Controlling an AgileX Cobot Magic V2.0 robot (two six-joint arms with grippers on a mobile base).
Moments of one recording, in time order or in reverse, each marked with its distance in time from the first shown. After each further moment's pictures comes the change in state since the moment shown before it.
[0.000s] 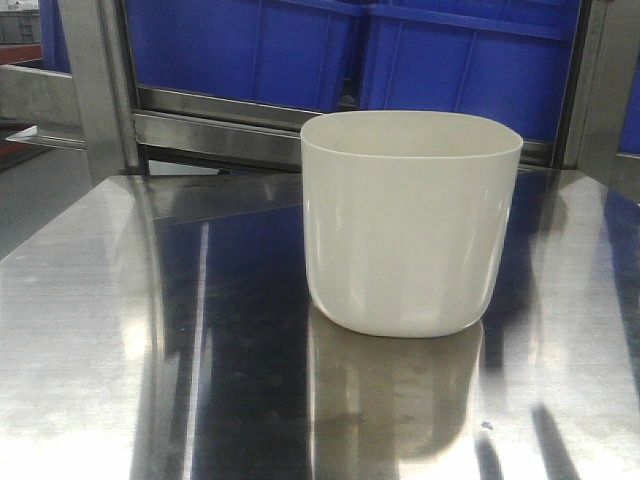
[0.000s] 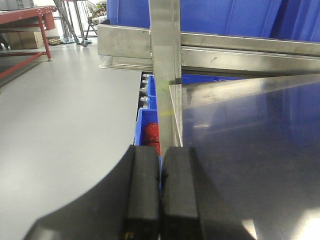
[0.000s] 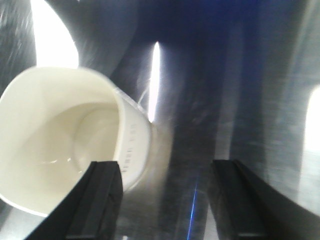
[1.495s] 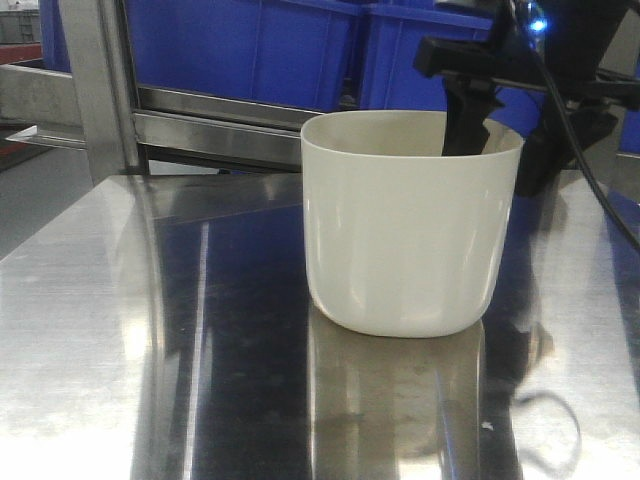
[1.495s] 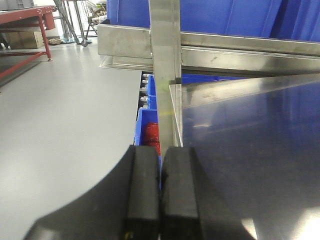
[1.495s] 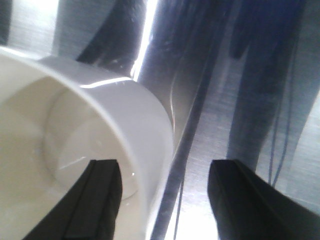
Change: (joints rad) left arm 0.000 0.000 0.000 0.000 0.000 0.000; right arm 0.127 0.431 -0.115 -0.021 0.002 0.000
